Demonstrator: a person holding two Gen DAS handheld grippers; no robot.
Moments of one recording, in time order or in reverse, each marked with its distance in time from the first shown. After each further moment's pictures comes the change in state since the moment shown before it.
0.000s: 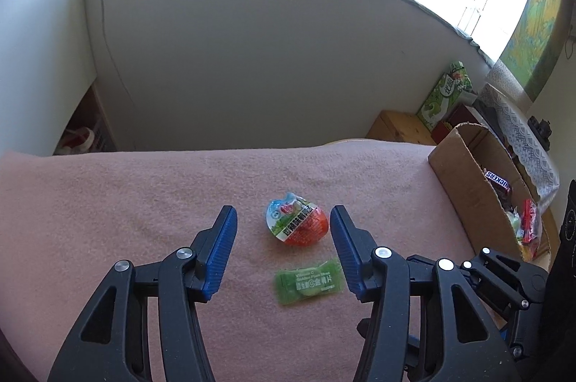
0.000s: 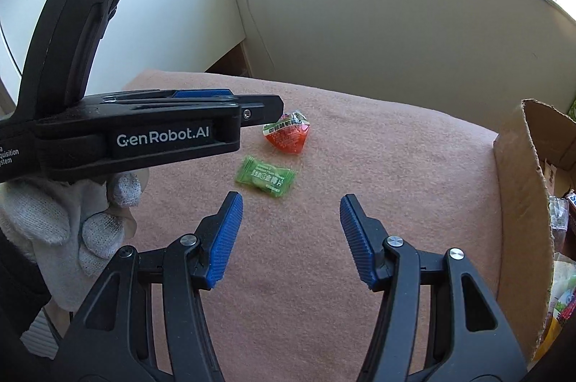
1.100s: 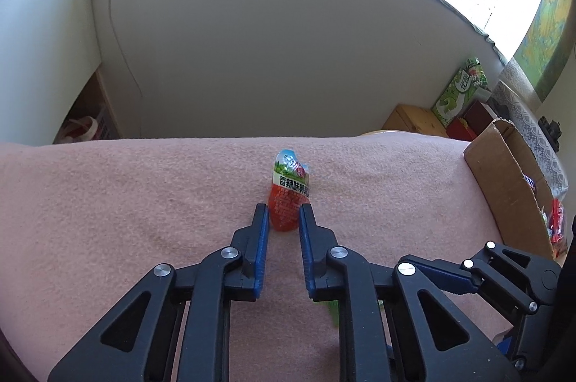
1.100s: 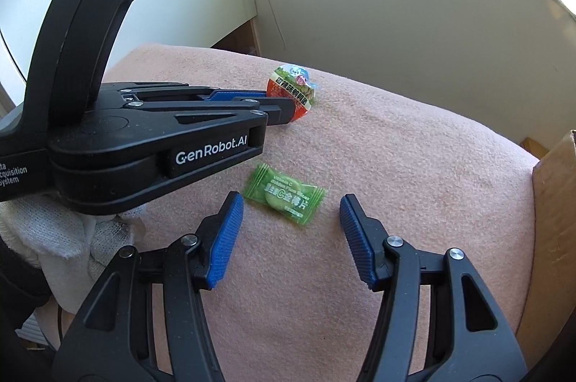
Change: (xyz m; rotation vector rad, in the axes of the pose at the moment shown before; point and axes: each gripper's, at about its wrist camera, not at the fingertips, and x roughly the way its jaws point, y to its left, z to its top) left arm 0.020 0.035 -0.009 -0.029 0.030 0.020; right arm 0.055 0.024 0.030 -0.085 0.082 -0.005
